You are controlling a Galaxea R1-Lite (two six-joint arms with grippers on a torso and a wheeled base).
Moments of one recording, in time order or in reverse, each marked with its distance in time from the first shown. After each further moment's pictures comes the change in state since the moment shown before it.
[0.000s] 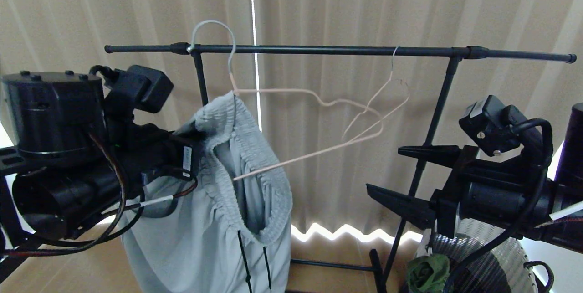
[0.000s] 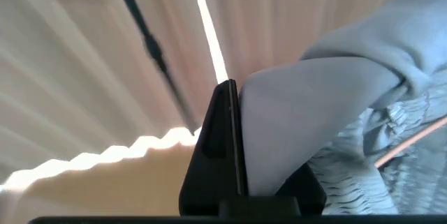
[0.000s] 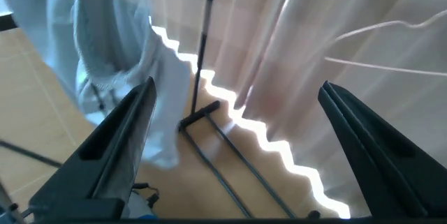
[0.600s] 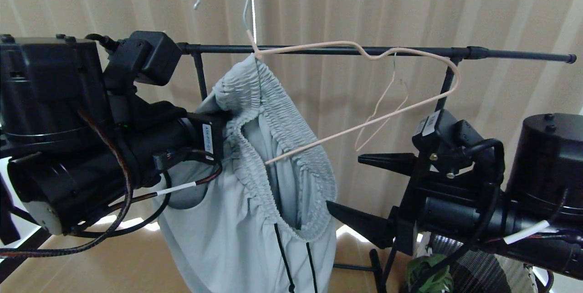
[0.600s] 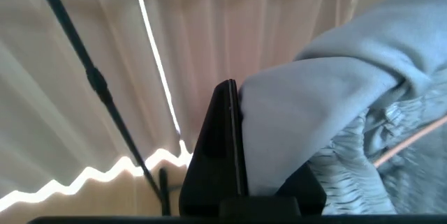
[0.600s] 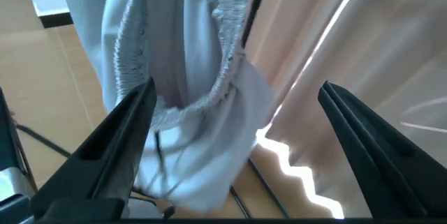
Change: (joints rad) left arm -0.134 -0.001 -0.085 -0.013 -0.014 -0.097; right arm 0.132 0.120 -0.004 -0.149 -0.002 -0.001
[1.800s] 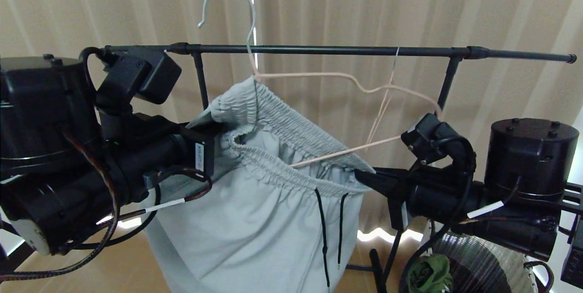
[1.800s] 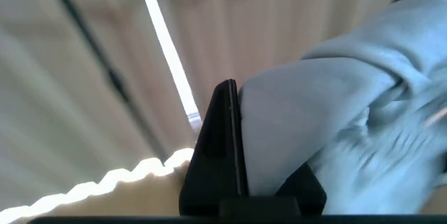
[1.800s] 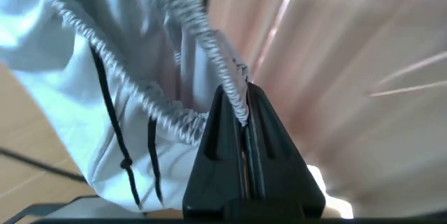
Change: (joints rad) left arm 0.020 -0.035 0.088 -0.034 0.008 0.131; right arm -0.127 0.064 0.013 -0.028 -0.070 -0.002
